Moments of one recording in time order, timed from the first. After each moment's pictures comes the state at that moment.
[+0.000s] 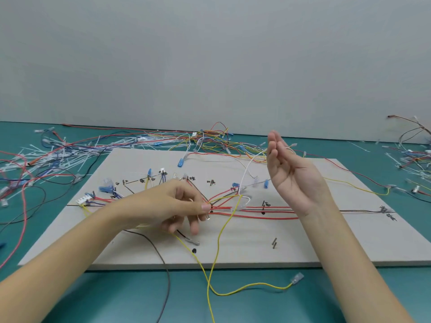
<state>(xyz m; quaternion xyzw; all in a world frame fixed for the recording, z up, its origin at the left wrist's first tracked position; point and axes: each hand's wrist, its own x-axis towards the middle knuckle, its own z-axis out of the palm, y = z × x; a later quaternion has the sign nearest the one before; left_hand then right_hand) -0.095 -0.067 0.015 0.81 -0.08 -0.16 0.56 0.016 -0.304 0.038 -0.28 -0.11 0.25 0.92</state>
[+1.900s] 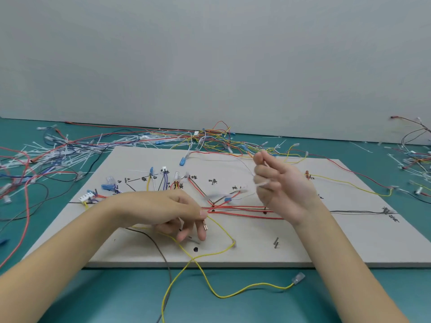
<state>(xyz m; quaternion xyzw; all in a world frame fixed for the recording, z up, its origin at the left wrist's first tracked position) -0.101 -0.066 0.022 0.82 -0.09 -0.29 0.50 0.002 -0.291 0.036 -0.37 -0.11 0.39 0.83</state>
